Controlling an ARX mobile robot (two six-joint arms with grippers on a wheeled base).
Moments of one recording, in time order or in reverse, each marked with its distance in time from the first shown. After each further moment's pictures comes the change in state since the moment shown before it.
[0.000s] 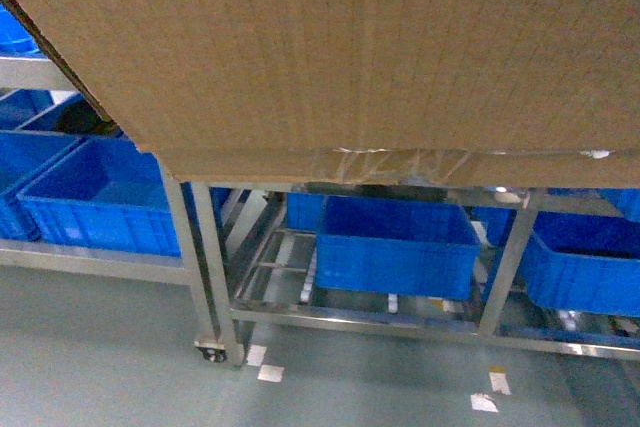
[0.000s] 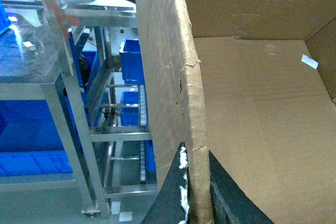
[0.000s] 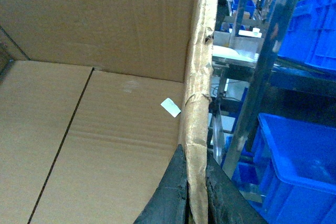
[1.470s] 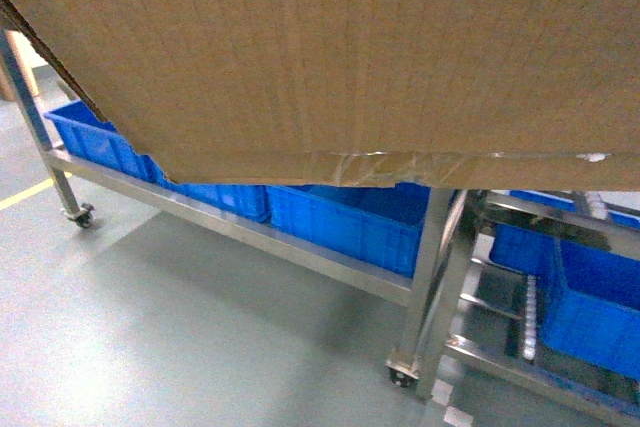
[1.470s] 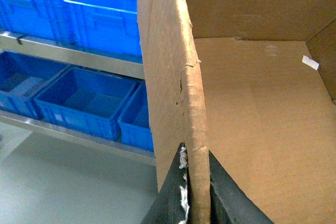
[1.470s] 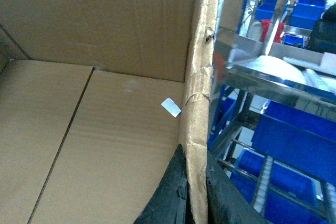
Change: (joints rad) left arm 0.003 -0.001 0.000 -0.002 -0.001 0.000; right arm 0.005 0.003 0.001 -0.002 -0.001 0.000
